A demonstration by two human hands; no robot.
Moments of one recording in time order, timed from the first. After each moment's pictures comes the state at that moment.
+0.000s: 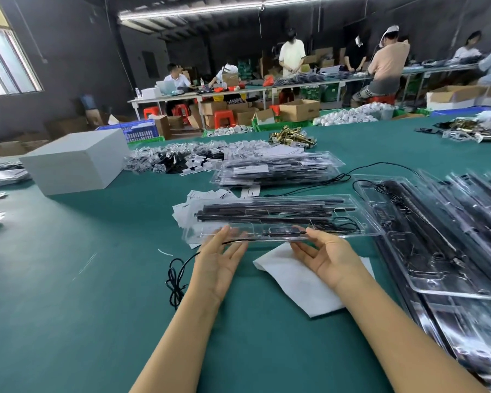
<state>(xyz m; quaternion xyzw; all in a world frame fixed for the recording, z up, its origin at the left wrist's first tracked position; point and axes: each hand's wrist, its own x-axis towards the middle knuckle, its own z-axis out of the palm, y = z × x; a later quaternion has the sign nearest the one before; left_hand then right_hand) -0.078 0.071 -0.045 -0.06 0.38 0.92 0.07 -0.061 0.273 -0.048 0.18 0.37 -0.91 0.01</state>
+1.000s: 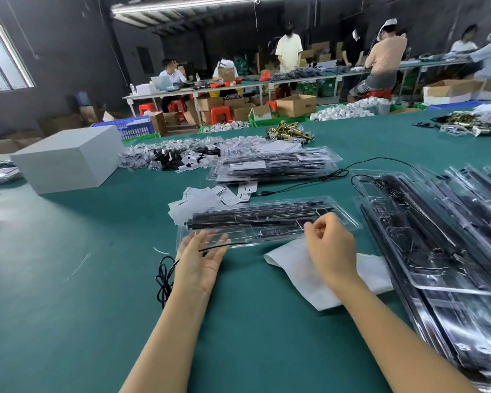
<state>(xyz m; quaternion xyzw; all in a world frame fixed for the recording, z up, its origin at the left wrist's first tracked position) -0.092 0.052 -0.053 -0.14 0.36 0.92 -0.01 -0.054 0.267 -0.052 0.15 0.86 -0.41 -0.27</state>
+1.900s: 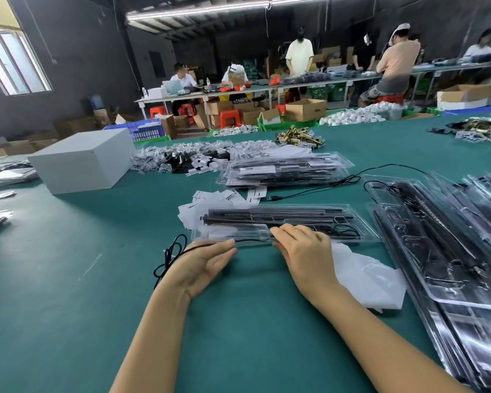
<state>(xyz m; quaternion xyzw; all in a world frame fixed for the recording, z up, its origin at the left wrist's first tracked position) -0.087 0.026 -0.032 -0.06 0.50 0.85 0.14 -0.071 0.229 -0.071 -0.06 0.91 -0.14 -0.38</state>
